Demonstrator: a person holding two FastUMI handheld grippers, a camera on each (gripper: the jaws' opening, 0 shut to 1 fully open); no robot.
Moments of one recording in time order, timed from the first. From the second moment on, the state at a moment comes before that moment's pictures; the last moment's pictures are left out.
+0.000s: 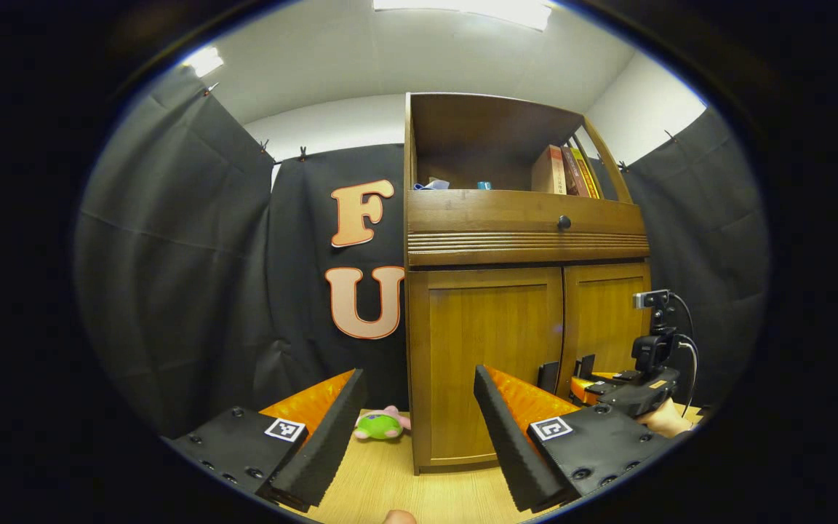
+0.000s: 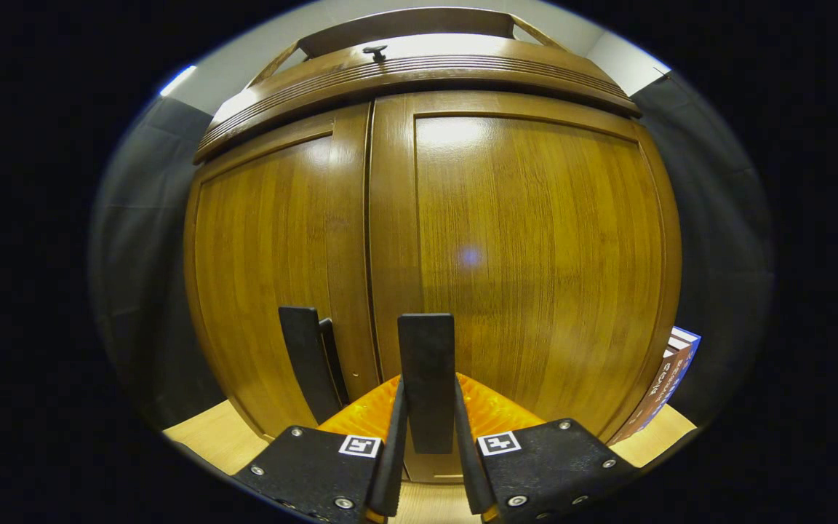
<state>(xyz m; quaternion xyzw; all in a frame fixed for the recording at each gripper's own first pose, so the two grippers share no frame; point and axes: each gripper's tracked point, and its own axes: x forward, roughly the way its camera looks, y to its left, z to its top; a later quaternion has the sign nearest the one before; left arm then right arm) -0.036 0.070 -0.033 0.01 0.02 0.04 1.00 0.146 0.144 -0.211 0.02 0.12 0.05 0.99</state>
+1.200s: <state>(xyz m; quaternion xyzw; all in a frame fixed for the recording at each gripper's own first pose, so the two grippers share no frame) -0.057 0.051 -0.026 0.01 0.01 0.03 1.00 0.059 0.116 -0.196 0.03 0.13 0.11 0.98</state>
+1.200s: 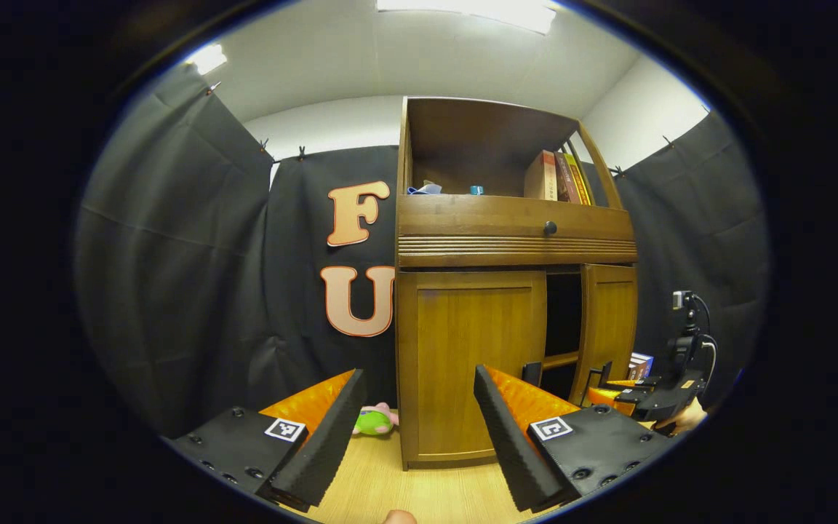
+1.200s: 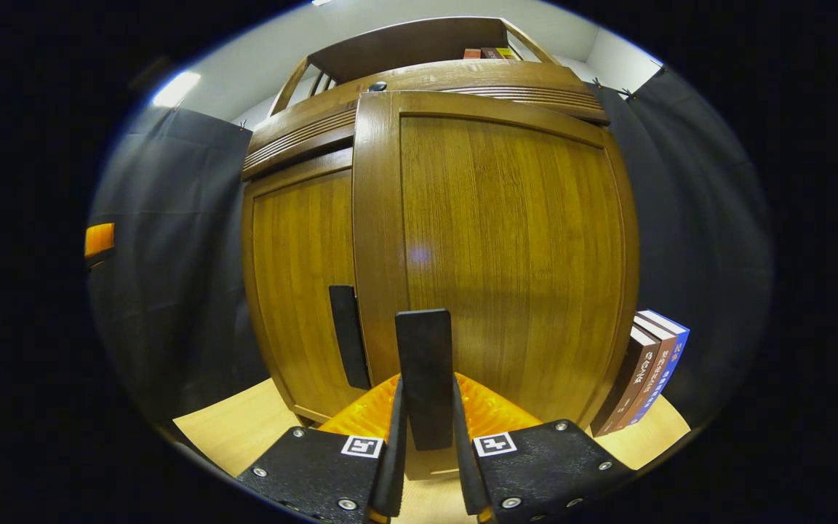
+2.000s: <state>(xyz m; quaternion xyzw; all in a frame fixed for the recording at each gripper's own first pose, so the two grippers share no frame) -0.065 0.021 -0.029 0.00 0.02 0.01 1.00 0.010 0.074 -0.176 0.03 0.13 0.12 0.98</state>
